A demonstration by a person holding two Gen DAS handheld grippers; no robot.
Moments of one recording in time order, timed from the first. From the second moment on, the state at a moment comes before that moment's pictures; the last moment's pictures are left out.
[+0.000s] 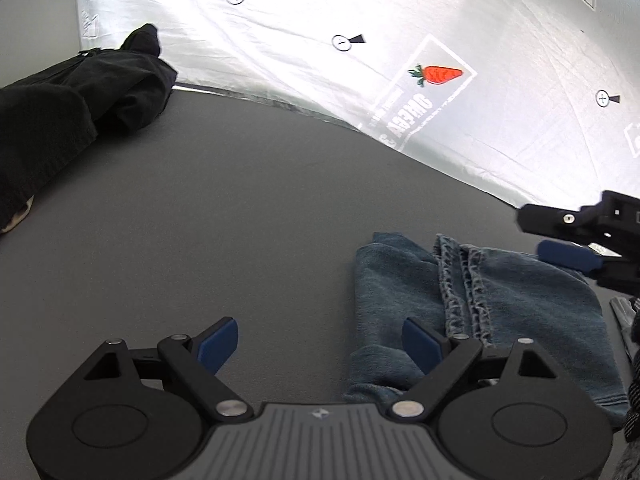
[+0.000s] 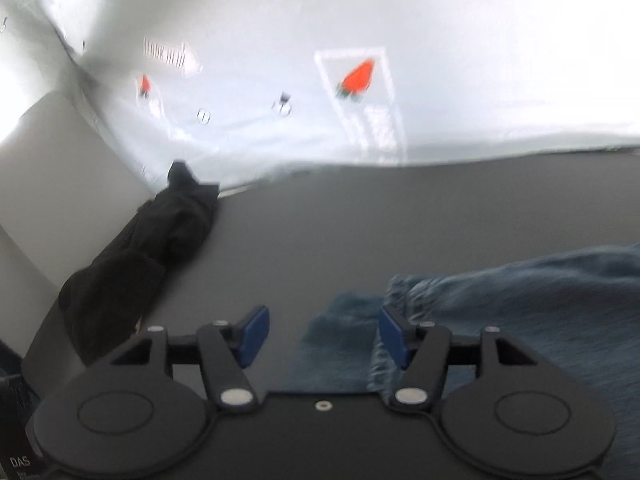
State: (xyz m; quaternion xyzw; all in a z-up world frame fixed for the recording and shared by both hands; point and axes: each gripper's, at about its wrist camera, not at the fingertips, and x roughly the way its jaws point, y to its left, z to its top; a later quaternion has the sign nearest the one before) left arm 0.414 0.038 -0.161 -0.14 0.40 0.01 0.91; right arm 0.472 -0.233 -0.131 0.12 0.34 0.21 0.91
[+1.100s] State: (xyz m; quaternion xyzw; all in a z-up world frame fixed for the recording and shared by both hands) left arm 0.493 -0.092 -0.185 0.02 0.46 -0.17 0.87; right arm 0.432 -0.328 -0.175 0.01 0.31 0.09 0.95
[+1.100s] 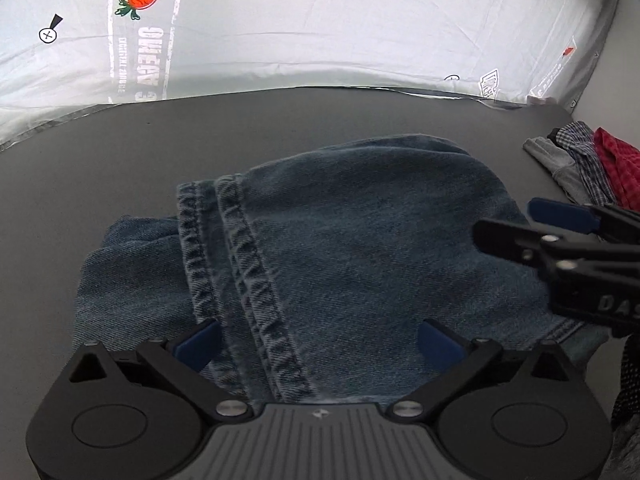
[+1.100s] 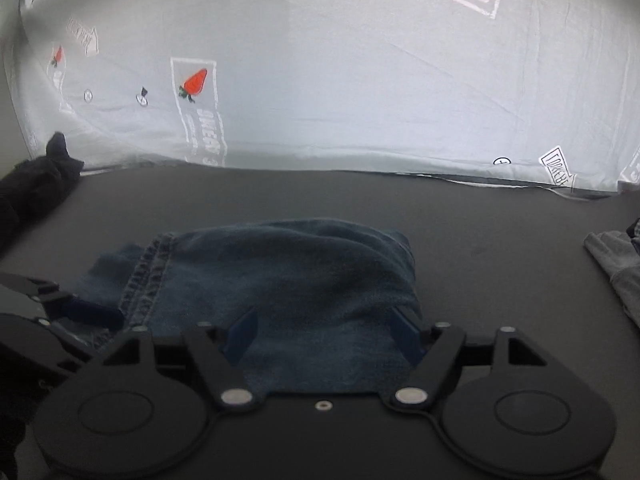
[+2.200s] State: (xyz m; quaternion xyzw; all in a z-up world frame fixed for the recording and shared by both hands) left arm 0.494 0.011 -0.189 -0.16 0.48 -0.10 0.86; right arm 0.455 -0.259 -0.167 -0.03 0.39 0.04 0.92
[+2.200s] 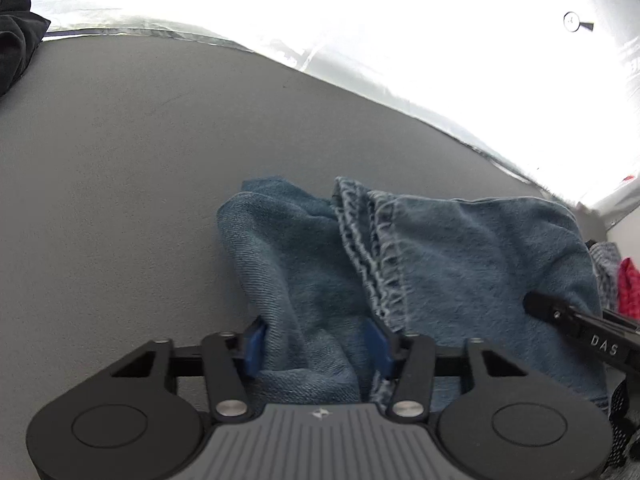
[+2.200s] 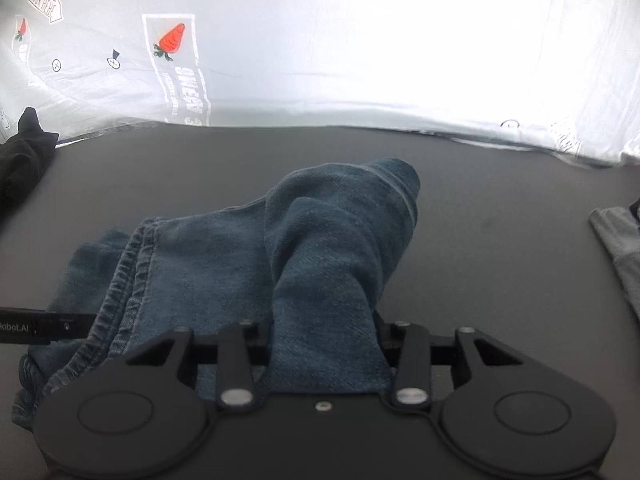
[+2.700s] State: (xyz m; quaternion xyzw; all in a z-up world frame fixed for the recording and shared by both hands) left arm 0.452 -0.058 -0.124 -0.16 0.38 -0.21 0.89; right arm 0.358 -0.261 -0.052 -0.13 0.23 -0.02 0.96
